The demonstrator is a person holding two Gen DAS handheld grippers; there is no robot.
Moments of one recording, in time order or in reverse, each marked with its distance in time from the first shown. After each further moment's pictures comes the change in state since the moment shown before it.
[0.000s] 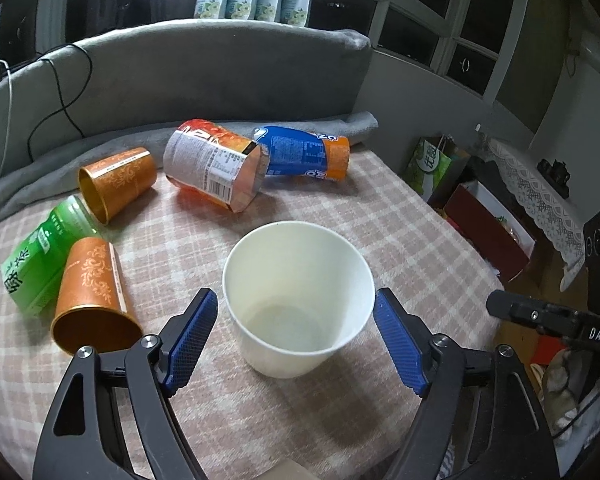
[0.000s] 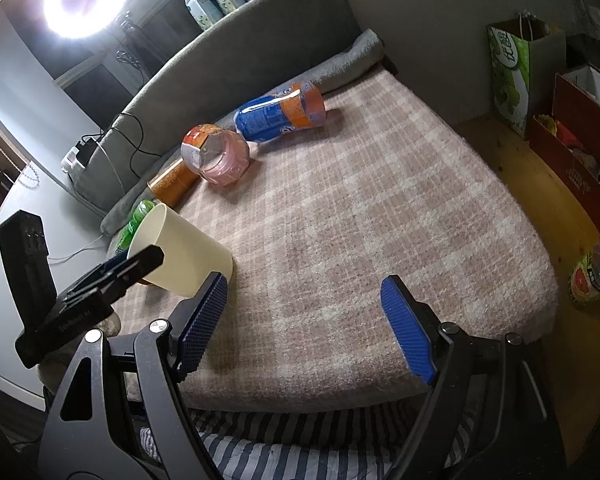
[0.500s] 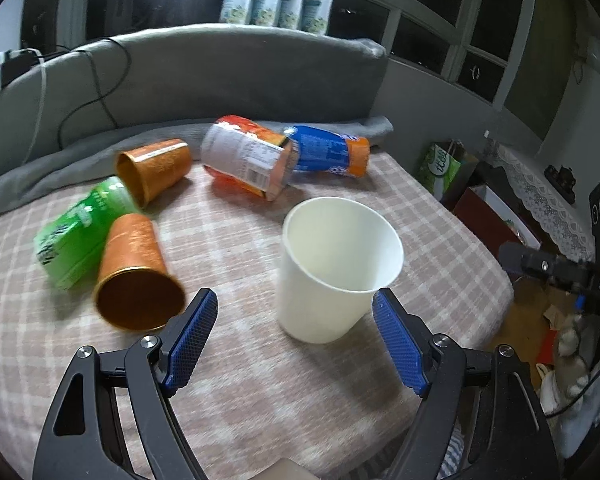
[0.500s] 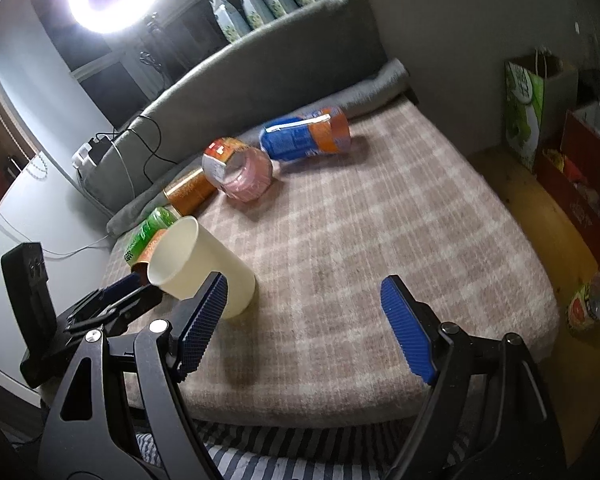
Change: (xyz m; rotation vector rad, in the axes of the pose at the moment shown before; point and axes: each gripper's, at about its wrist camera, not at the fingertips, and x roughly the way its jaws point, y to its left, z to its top) left arm -0.031 0.022 -0.021 -0.028 -0.033 0.044; right arm -0.006 0.031 0.008 -0.087 -0.070 -0.002
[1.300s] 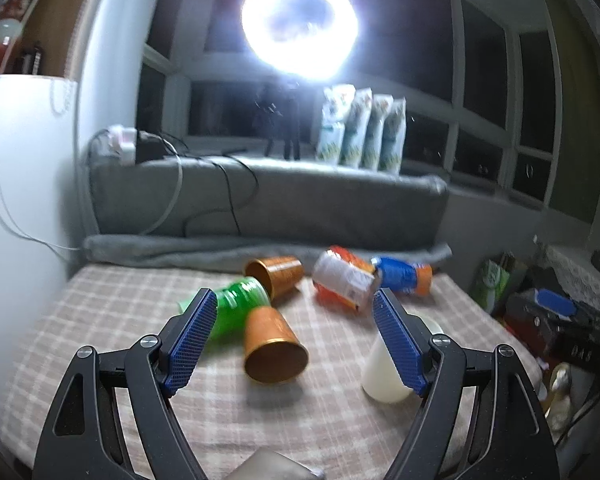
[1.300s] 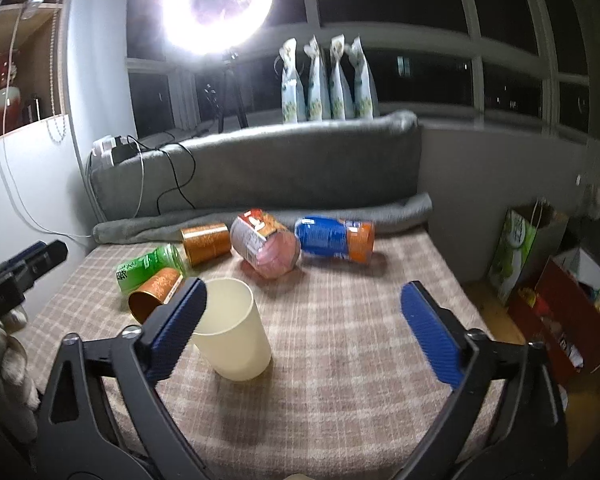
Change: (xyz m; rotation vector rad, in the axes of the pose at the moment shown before) left arm -0.114 0.030 -0.014 -0.104 -0.462 0.267; right arm -0.027 0.090 -0.009 -0.337 -0.348 -0.135
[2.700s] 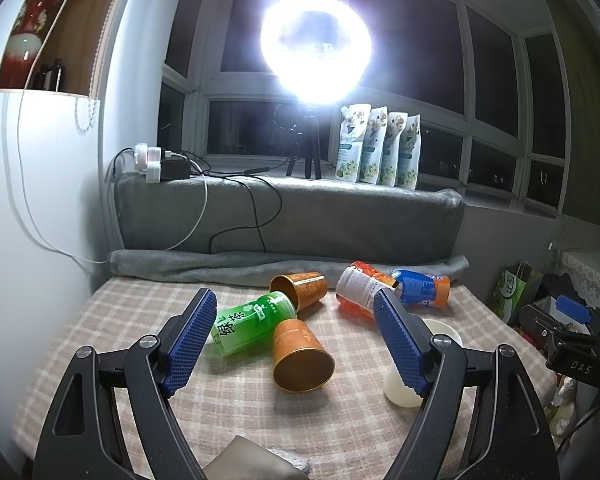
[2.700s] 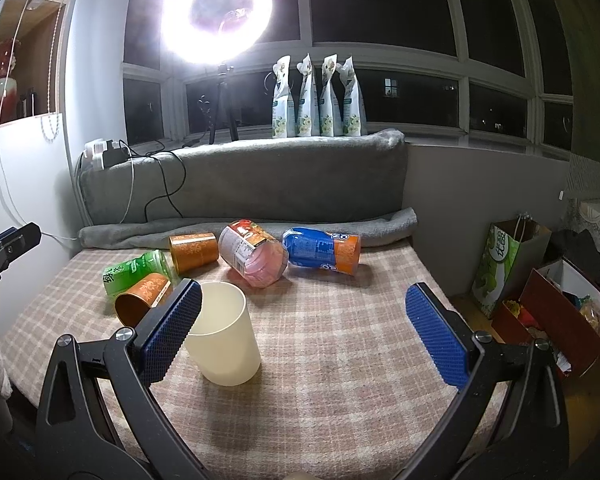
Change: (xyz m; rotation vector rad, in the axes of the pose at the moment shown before) left arm -0.017 0.005 -0.004 0.023 -0.056 0.069; right arm -0.007 0.006 -0.009 -0.014 -0.054 -0.059
